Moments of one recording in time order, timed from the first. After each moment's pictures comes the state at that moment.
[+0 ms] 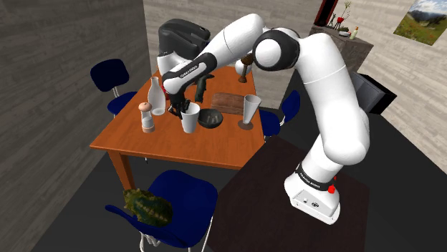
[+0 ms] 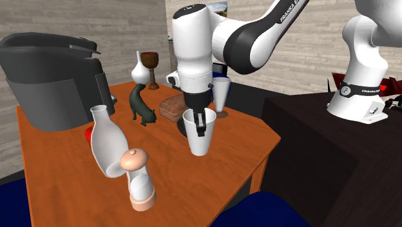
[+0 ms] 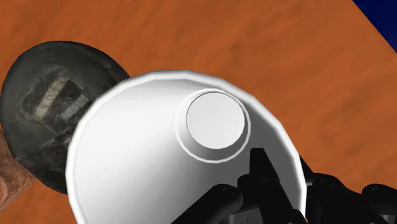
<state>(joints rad) 0.08 0.78 0.07 -1.51 -0.24 2.15 0.37</state>
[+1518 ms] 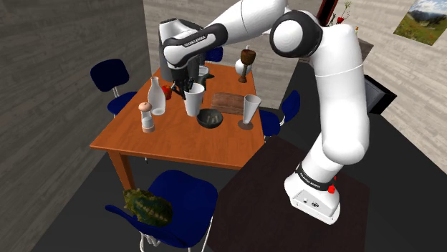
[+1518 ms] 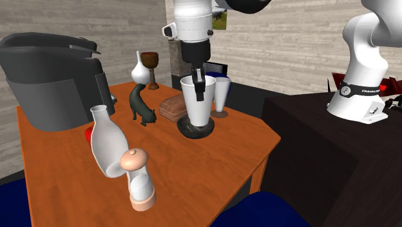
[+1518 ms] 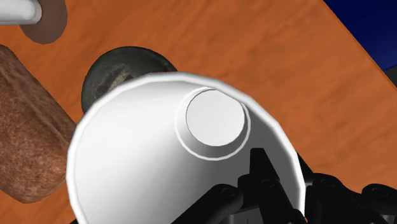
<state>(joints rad) 0.05 0.60 0.07 -1.50 -0.21 1.97 0.31</state>
